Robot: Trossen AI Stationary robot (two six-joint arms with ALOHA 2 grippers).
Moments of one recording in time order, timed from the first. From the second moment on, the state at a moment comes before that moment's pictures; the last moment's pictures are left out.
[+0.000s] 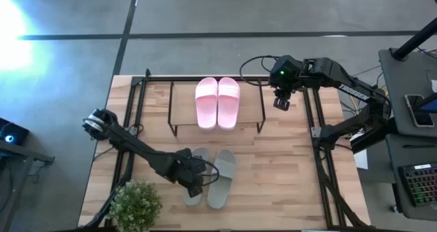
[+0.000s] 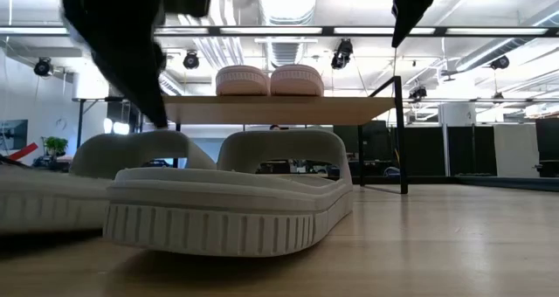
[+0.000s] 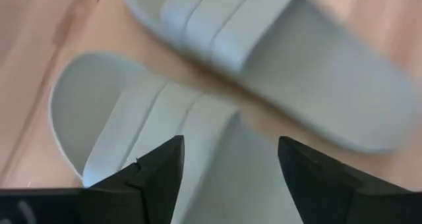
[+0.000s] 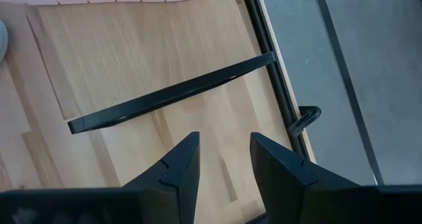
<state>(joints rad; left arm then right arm) -0.51 1.67 1.19 -0.67 -0.29 -0.83 -0.38 1.36 1.60 -1.35 0.21 -0.17</state>
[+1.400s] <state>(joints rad) -0.83 1.77 1.28 -0.50 -0.12 -1.12 0.04 0.99 1.02 -1.03 -0.13 0.51</state>
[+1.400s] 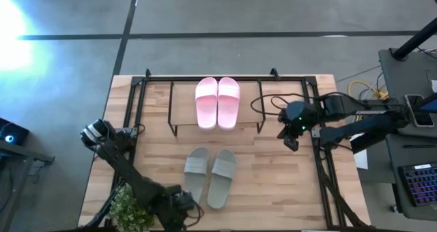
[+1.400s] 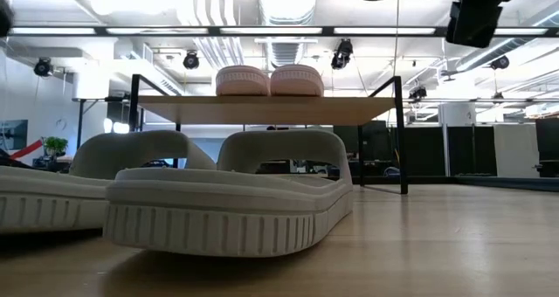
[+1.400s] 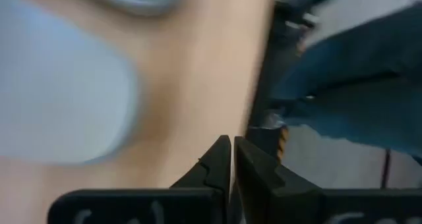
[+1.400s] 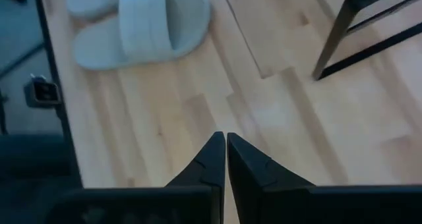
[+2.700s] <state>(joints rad) -0.59 1.90 1.09 -0.54 -0.28 -0.51 0.17 1.00 1.00 -0.95 0.13 0.78</state>
